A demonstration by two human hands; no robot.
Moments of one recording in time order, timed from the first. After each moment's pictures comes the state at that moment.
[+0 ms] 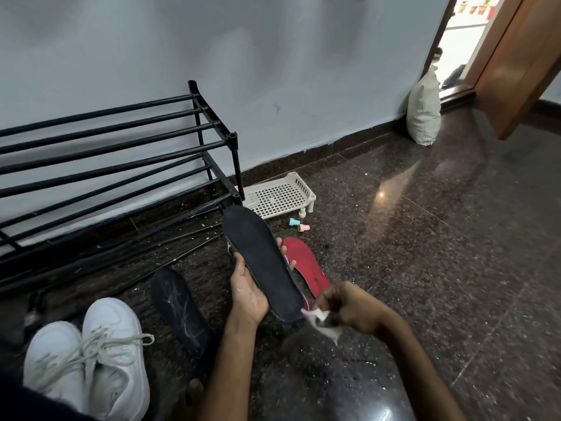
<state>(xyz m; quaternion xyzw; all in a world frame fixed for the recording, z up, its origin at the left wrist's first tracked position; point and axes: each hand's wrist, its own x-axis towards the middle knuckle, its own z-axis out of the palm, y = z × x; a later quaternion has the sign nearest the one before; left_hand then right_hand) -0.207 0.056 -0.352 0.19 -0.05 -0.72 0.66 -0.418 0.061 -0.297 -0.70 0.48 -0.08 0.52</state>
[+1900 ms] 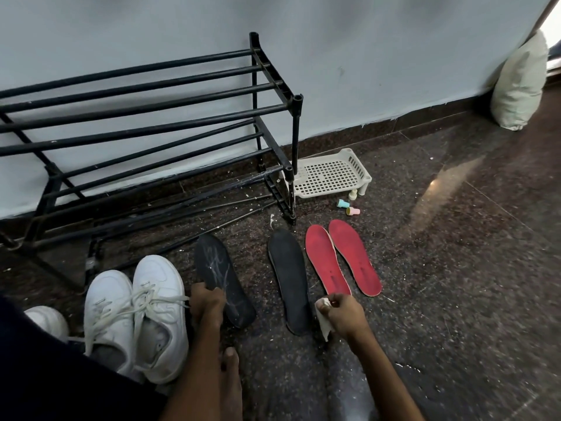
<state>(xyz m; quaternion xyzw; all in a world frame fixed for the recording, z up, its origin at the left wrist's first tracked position) -0.048 0.113 -0.480 0.88 -0.05 -0.28 0.37 -0.329 0.061 -0.440 -0.57 0.66 -0.14 0.46</state>
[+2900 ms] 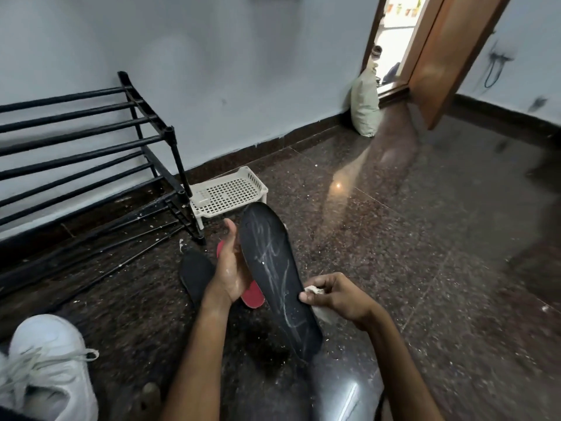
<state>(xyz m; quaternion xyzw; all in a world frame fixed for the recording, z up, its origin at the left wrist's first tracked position) -0.264 0.052 -0.292 0.30 -0.25 -0.74 0.54 -0.488 0.086 -0.304 -0.57 0.48 -0.25 0.62</state>
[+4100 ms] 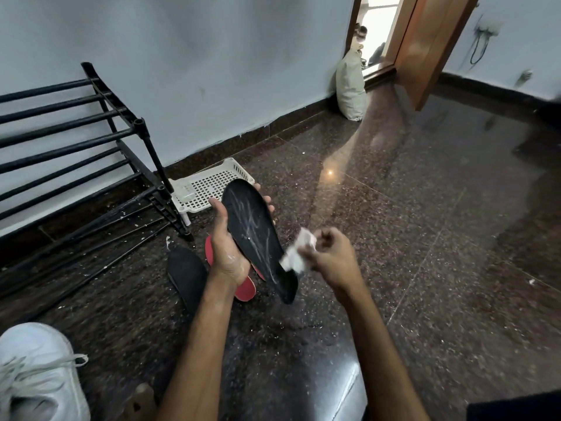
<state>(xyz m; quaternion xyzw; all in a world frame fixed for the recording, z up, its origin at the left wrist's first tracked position) -0.298 0.049 -0.260 0.24 -0.31 -0.67 0.63 -0.468 0.081 -0.264 -0.47 0.65 -0.43 0.42</state>
